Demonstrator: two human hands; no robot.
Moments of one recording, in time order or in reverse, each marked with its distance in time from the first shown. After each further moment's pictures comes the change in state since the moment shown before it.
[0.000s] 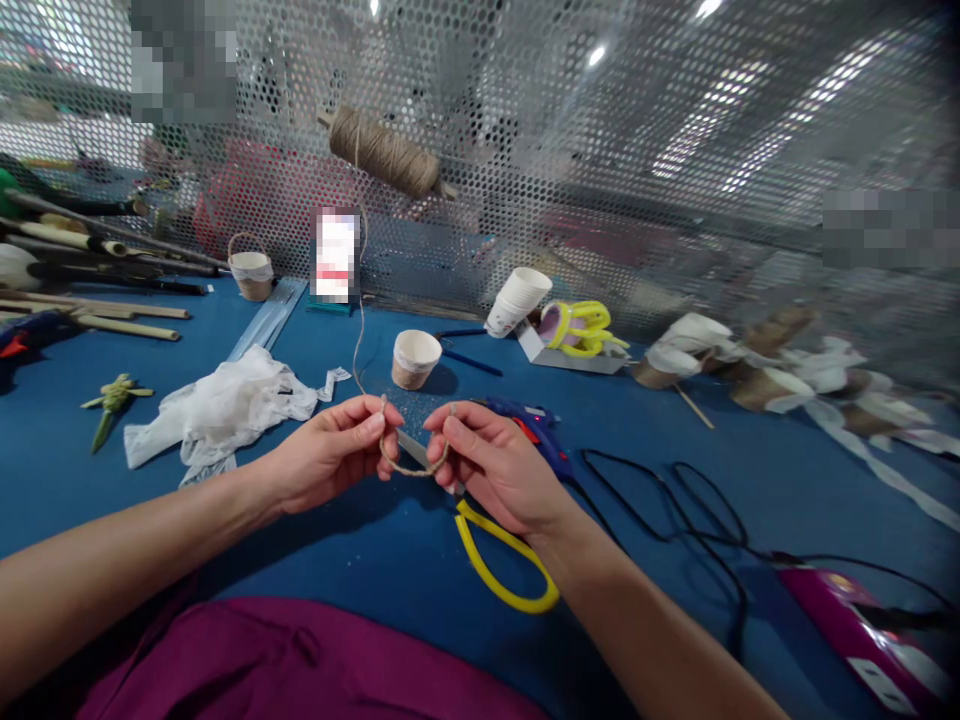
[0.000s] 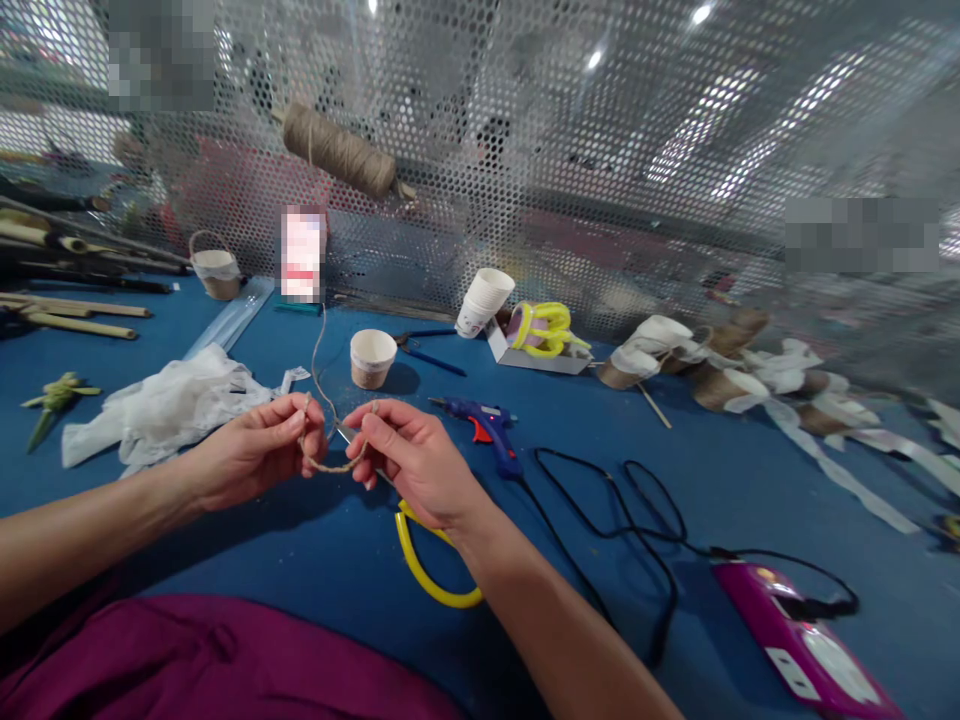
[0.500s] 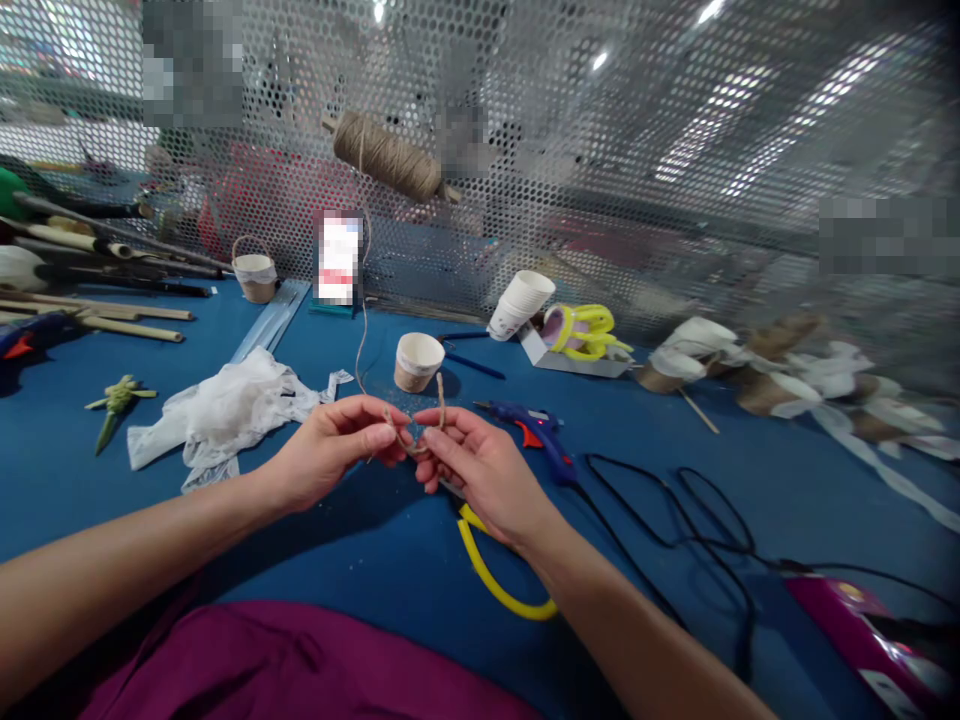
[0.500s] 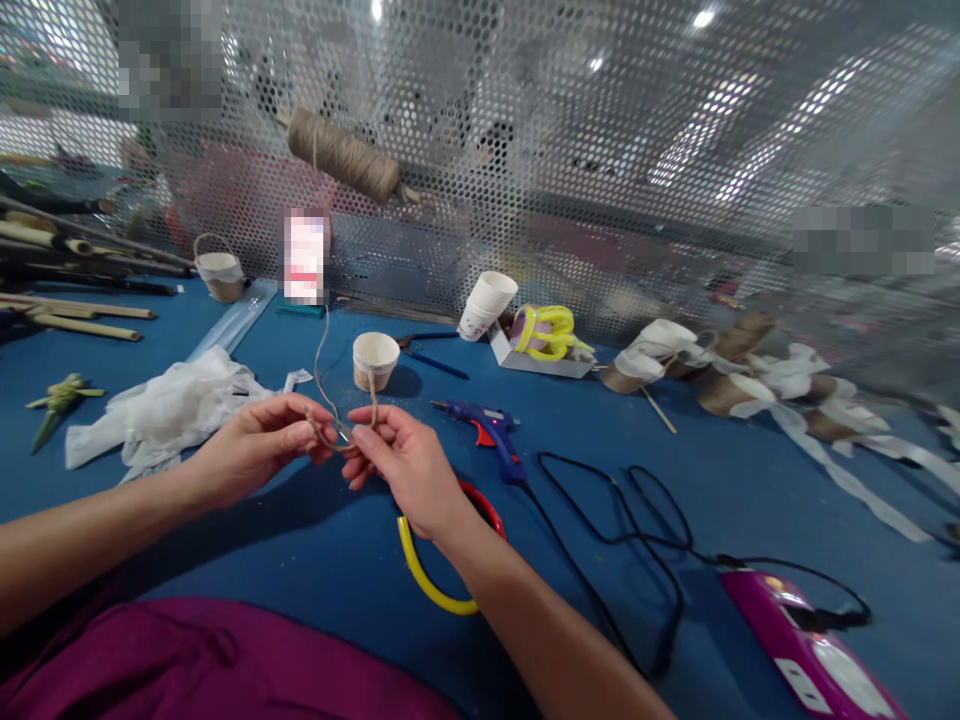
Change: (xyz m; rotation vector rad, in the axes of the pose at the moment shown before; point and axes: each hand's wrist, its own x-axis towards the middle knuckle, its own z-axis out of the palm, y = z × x) left_hand 0.002 -0.002 -0.003 0.225 0.121 0.177; right_hand 0.004 0.015 0.004 -0.175 0.133 -0.016
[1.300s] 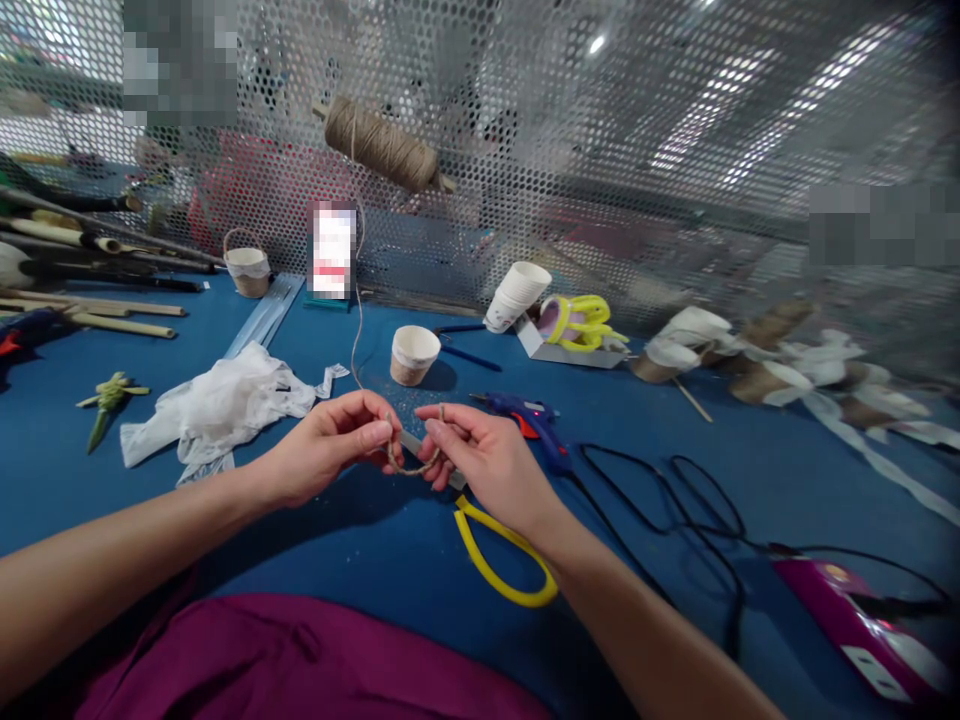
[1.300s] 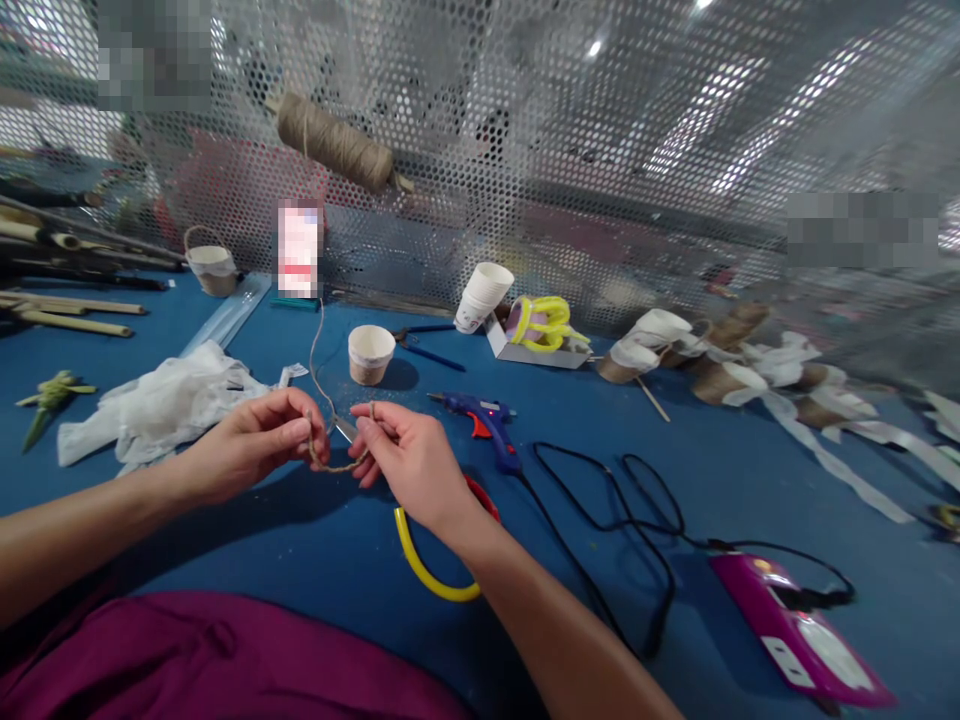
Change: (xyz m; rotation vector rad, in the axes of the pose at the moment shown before) left_hand -0.001 0.003 -0.001 0.072 -0.129 -0.063; right_hand -0.003 -0.011 -0.002 -0.332 0.031 -0.051
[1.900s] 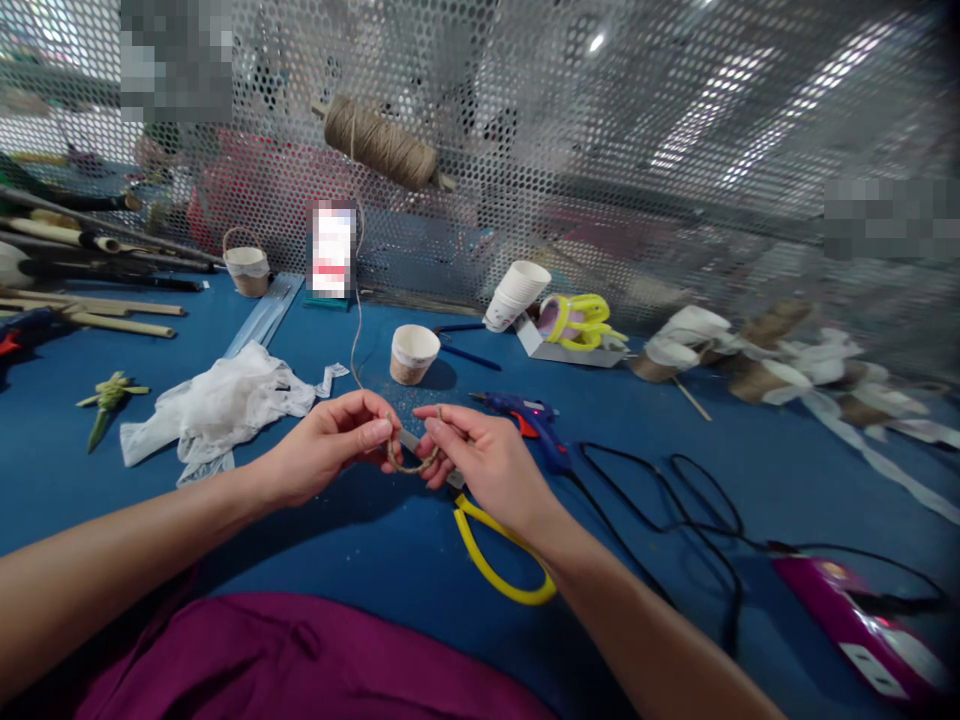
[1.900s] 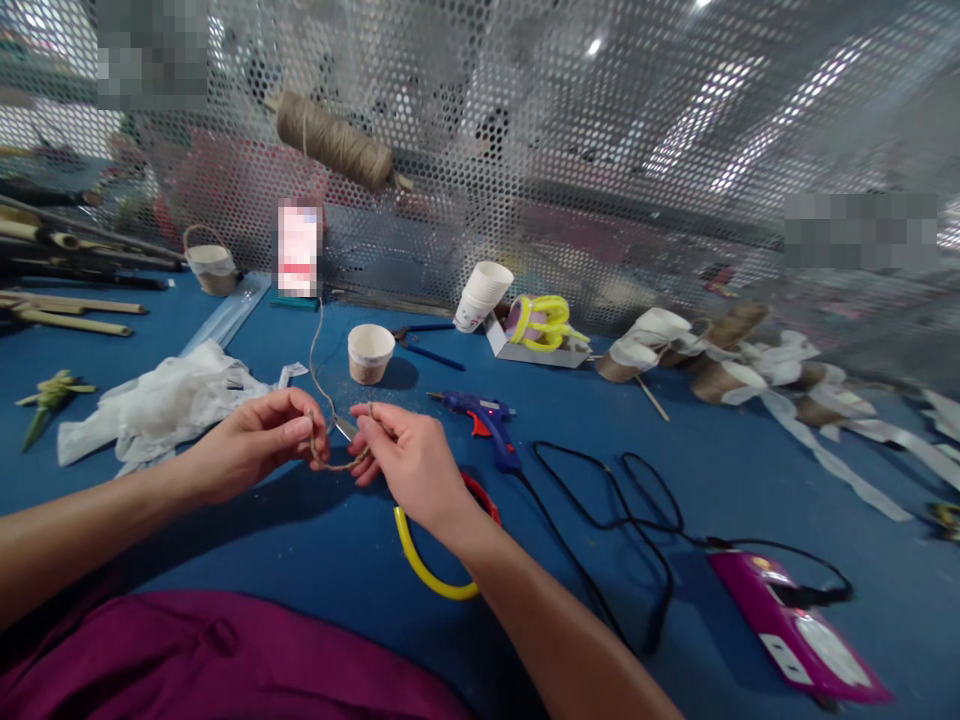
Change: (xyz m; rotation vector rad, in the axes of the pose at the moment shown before) left_hand 0.000 -0.001 0.003 -0.022 0.034 -0.023; right_hand 0.001 0.004 0.001 -0.014 0.028 0.004
